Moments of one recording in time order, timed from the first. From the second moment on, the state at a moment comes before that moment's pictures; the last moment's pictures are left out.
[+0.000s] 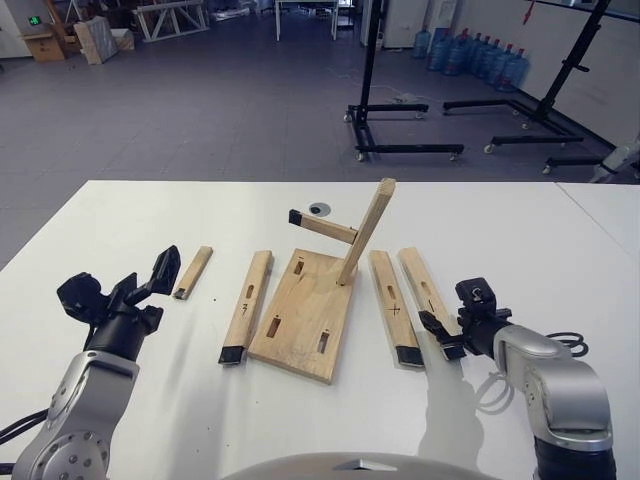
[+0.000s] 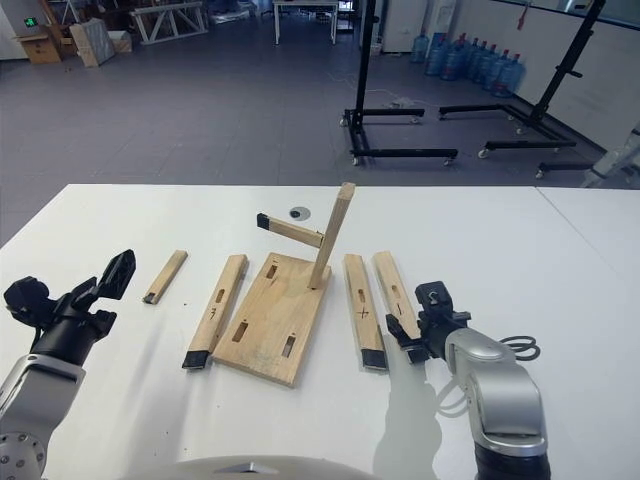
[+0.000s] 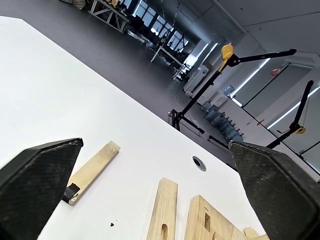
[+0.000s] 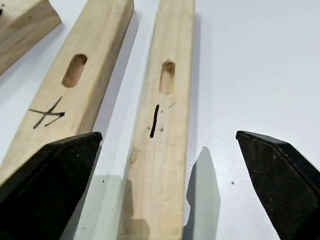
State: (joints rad) left arm 0.27 0.17 0.52 -0.74 -1.05 0.68 0.16; right arm 0.05 -0.35 -0.15 -0.59 0.08 1.26 0.35
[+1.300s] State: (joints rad) left arm -0.04 0.34 0.39 -0.56 -1.04 0.62 0.00; right arm -0.39 -0.31 -0.41 -0.10 0.35 0.81 0.33
